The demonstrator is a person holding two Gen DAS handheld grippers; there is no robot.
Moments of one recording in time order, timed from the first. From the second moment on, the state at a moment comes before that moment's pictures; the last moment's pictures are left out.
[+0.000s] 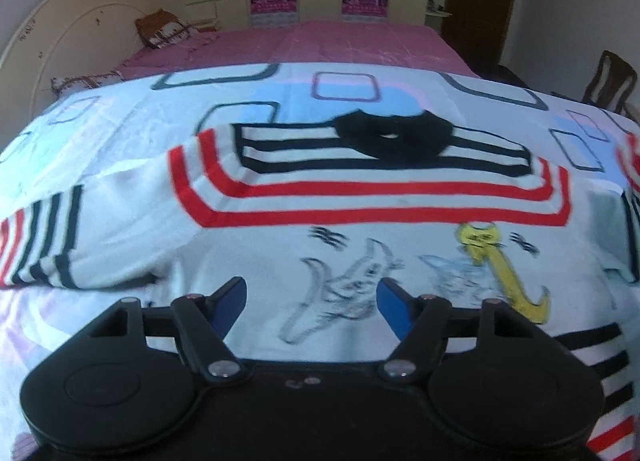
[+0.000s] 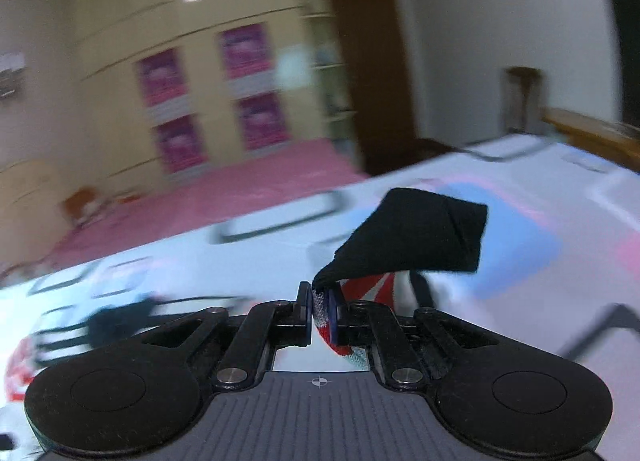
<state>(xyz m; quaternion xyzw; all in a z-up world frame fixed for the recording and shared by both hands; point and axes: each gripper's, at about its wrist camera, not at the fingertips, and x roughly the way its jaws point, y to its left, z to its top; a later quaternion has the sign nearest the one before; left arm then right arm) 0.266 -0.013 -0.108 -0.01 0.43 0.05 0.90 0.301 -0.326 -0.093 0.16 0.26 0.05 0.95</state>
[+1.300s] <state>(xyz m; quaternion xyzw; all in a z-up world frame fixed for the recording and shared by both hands) 0.349 -0.023 -0.135 -0.15 0.37 -0.10 0.91 0.285 -0.283 -0.169 0.11 0.39 0.00 0.92</state>
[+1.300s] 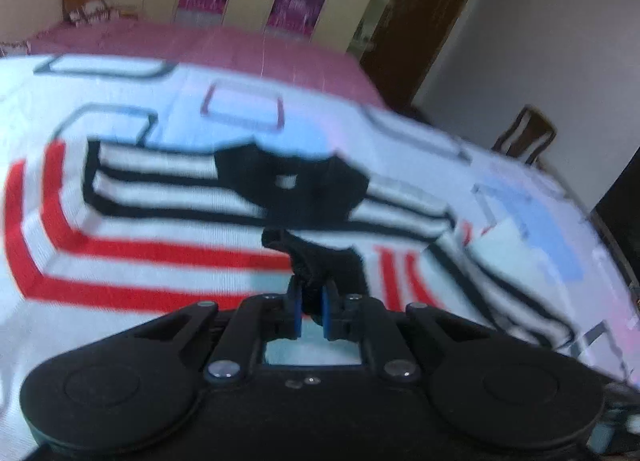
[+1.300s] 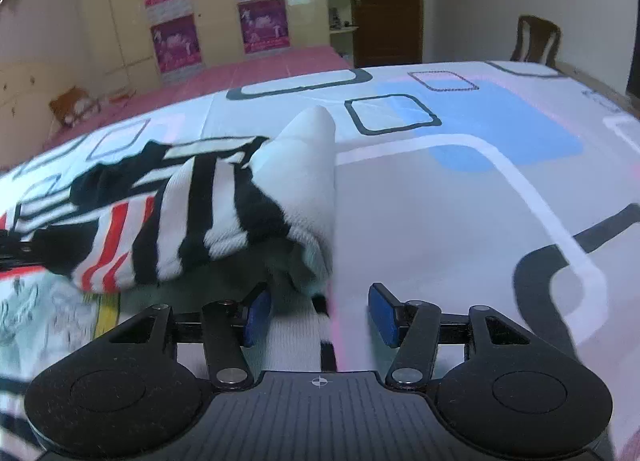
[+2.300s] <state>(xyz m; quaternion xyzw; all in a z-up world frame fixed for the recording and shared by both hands) 0.337 -0.015 -0.133 -0.05 0.35 -0.05 0.93 0.329 -0.300 -0.145 0.14 0.37 0.05 0.92</state>
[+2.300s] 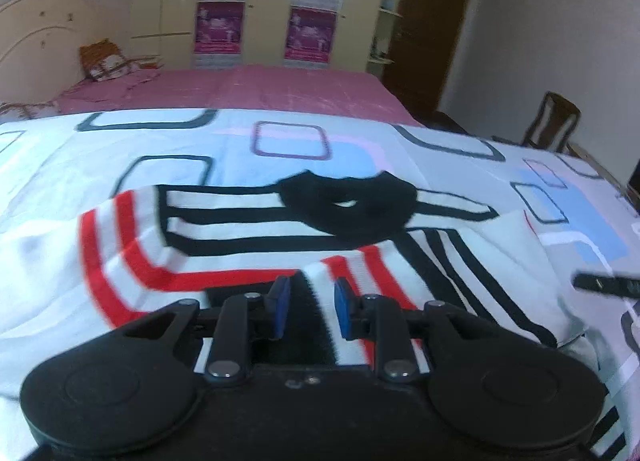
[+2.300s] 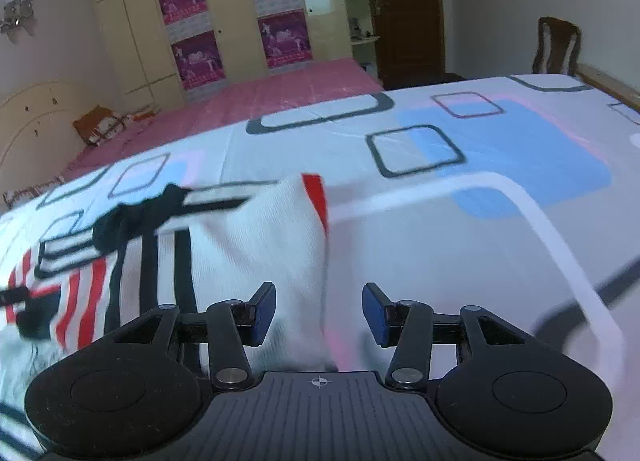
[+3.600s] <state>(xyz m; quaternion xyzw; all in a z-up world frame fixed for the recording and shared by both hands) 0.345 -0.012 -0.158 -0.02 0.42 0.00 0.91 0.345 -0.187 -0.166 0.00 0.37 0.17 0.91</state>
